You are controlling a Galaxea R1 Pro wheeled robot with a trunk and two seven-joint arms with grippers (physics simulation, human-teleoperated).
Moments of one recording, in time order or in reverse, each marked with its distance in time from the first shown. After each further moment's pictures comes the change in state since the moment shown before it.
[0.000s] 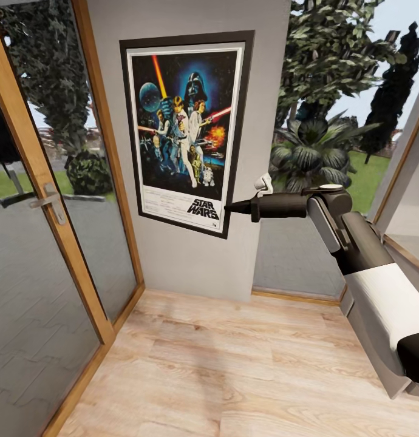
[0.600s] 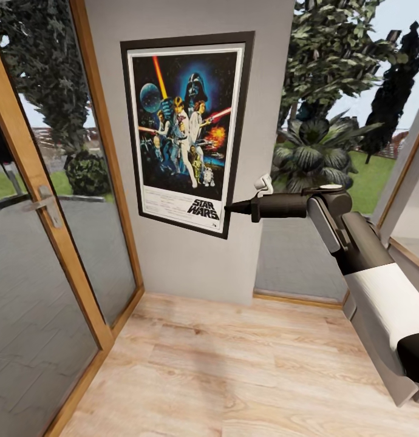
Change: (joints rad) left arm 0.000 0.000 0.000 0.000 0.000 0.000 0.000; right arm 0.000 0.000 0.000 0.003 0.000 0.000 0.000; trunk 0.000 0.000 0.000
